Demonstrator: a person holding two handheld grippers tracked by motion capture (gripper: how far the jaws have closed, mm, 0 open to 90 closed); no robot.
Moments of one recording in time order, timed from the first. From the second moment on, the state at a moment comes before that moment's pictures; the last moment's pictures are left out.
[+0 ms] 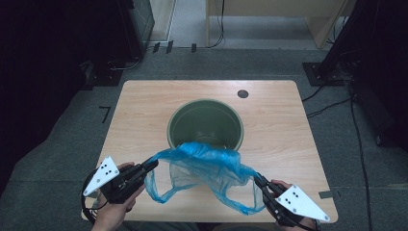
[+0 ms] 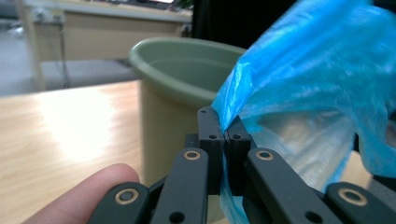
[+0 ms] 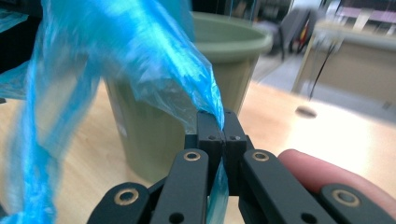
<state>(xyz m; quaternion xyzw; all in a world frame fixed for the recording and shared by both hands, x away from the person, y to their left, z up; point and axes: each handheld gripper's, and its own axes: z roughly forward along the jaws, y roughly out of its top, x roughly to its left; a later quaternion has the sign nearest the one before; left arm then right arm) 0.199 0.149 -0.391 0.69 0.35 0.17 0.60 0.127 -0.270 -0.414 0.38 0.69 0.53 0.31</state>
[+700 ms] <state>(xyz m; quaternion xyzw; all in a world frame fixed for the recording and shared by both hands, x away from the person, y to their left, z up) 0.243 0.149 -0.371 0.62 0.39 0.19 0.65 0.196 -0.281 -0.394 0.46 0.61 0.57 0.30</state>
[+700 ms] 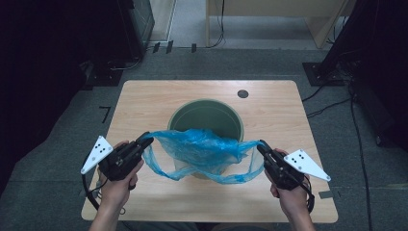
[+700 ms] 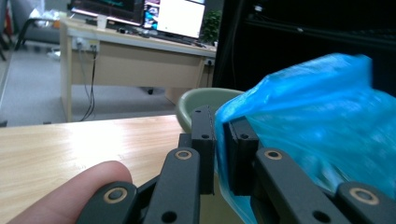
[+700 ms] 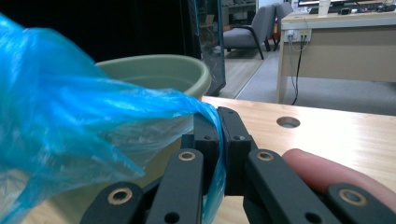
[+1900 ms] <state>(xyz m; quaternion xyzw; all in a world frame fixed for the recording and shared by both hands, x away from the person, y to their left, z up) 0.281 0.119 -0.426 0.64 0.43 0.16 0.62 0.221 -0.266 -0.447 0.46 0.64 0.55 0.29</state>
